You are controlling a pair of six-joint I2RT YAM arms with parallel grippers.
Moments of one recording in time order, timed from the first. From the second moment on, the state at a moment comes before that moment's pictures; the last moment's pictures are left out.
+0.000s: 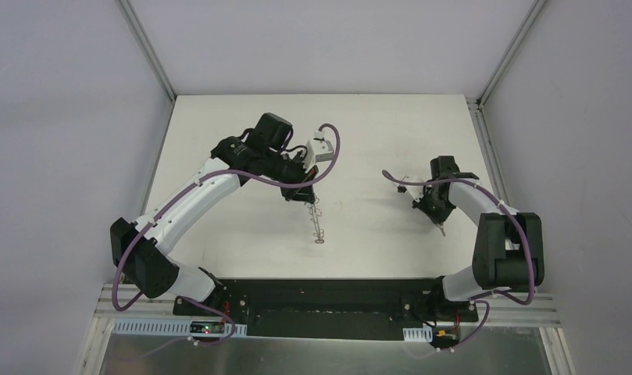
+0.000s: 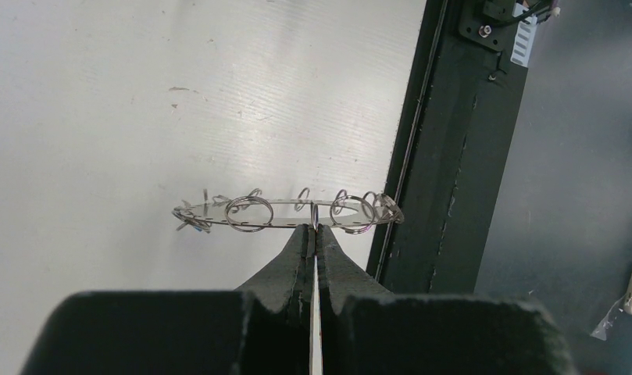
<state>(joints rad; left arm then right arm) -0.64 1.42 1.39 -0.86 0.65 0.31 0.05 1.48 0.82 -0.71 0.00 -0.90</state>
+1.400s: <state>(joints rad) -0.67 1.46 1.50 -0.97 0.81 0.77 0.46 1.34 1.24 -0.59 -1.14 -0.13</state>
